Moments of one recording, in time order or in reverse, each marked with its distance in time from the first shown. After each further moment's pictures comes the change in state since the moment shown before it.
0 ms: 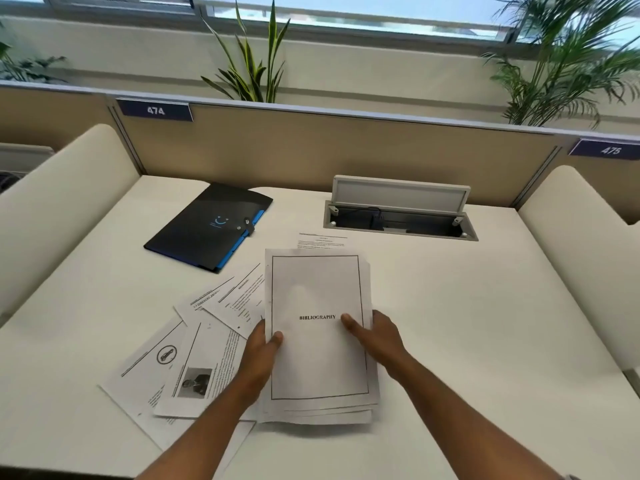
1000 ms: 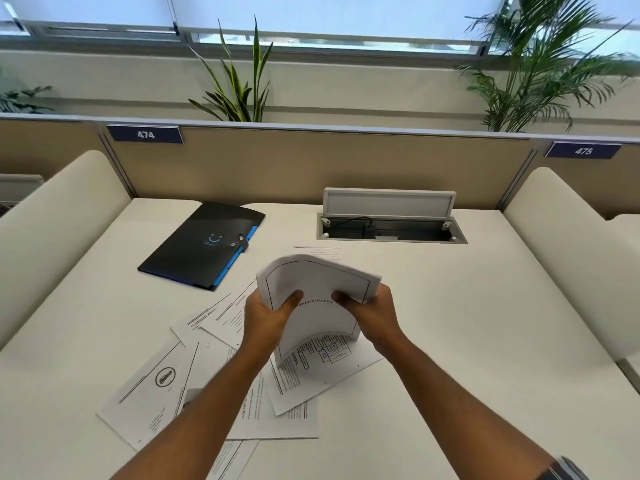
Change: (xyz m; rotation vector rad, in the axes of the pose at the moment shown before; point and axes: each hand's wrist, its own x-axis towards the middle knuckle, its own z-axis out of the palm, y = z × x) left_hand 0.007 0.100 0.011 -0.083 0.109 0.276; right_hand -0.007 -0.074 -0.008 0.443 0.098 -0.367
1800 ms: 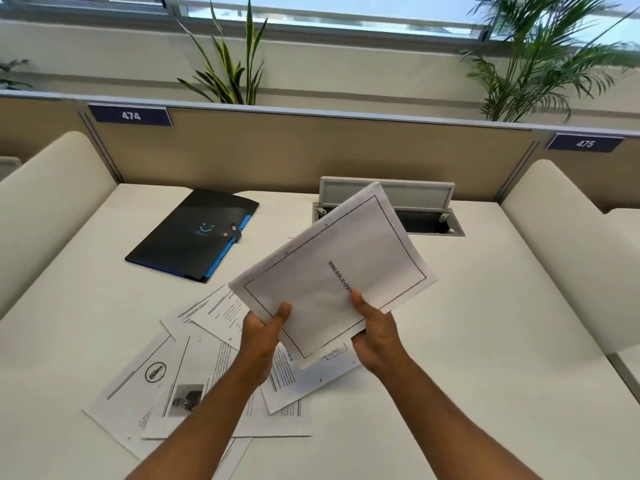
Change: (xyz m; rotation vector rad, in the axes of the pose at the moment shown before) left_hand 0.003 -0.061 -0.003 -0.218 -0.065 -0.284; right_hand -0.019 0.027 0.007 0.803 0.192 0.501
